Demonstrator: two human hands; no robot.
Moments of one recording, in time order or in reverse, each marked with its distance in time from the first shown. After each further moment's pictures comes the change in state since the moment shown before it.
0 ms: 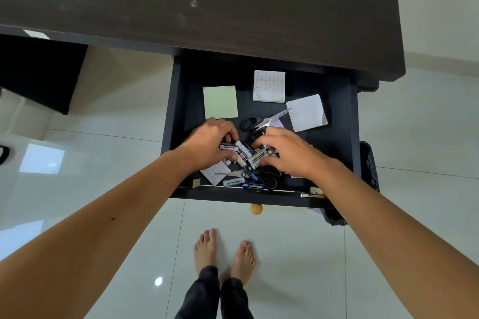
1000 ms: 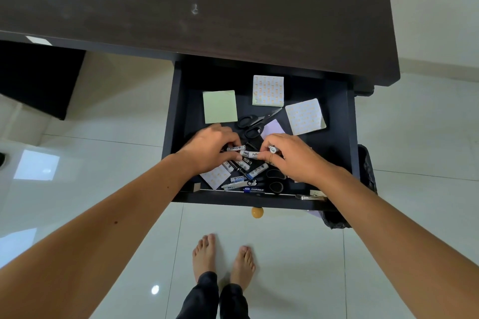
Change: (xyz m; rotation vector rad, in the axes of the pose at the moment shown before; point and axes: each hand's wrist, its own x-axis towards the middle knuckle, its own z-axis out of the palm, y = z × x) left_hand 0.002 0.008 0.002 0.074 -0.031 0.135; right_hand -0.020 0.001 -0.002 0.178 0.091 0.069
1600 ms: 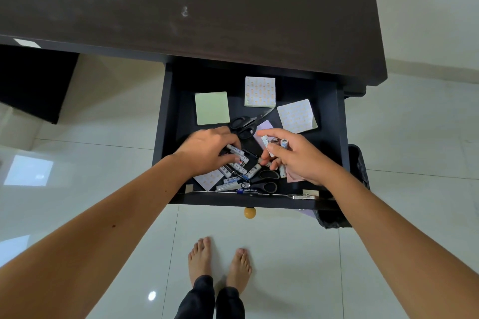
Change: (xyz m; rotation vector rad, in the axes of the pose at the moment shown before) left_hand 0.001 0.012 -0.002 0.126 -0.021 0.031; right_hand -0.014 0.013 -0.008 0.685 0.004 0.178
